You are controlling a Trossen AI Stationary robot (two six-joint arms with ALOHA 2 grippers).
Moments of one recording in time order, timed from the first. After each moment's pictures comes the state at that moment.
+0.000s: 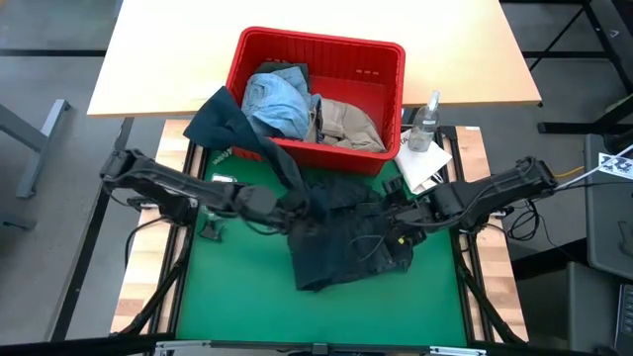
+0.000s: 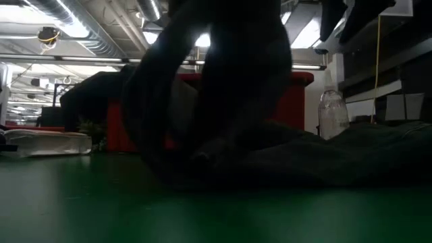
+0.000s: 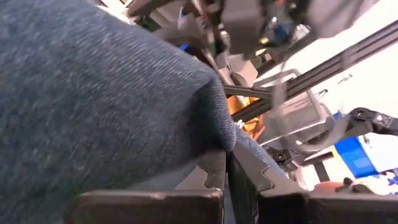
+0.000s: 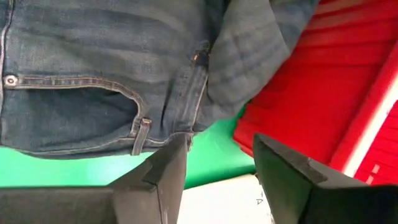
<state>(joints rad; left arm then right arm) -0.20 1.46 1.08 0.13 -0.06 -0.91 0.22 1.41 1.39 -1.34 0.44 -0.22</state>
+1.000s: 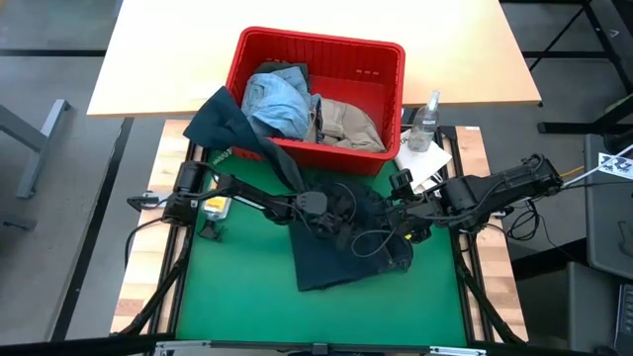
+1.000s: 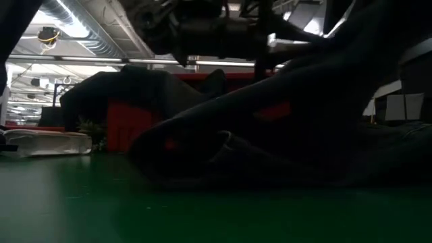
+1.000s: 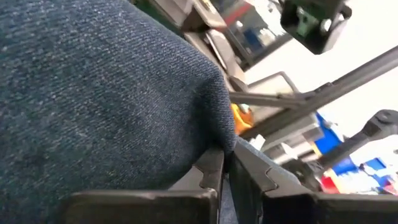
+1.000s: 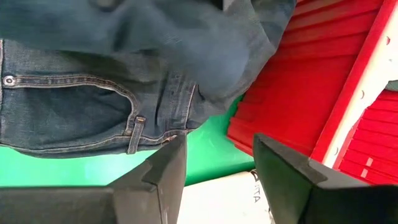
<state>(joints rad) -0.06 2.05 1.22 0.72 0.16 -0.89 0.22 1.35 1.39 -1.35 0.45 -0.20</state>
